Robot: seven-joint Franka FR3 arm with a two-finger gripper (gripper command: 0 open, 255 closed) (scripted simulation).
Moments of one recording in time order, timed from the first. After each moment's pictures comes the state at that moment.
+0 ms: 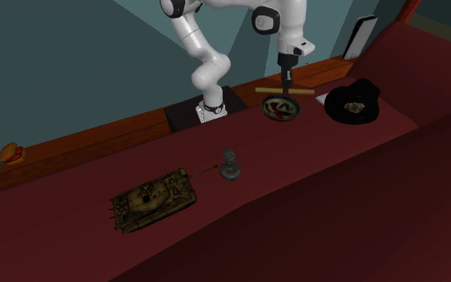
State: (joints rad) arm 0.43 -0.67 0.02 -2.43 -0.04 1.94 -0.51
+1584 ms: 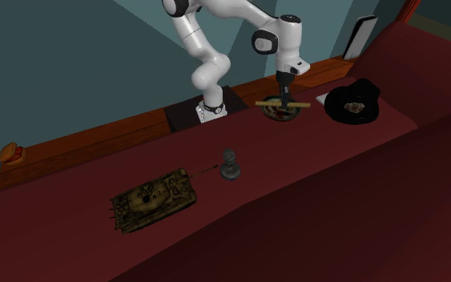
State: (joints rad) arm 0.44 -0.63 0.03 -2.60 -0.03 2.15 -0.48
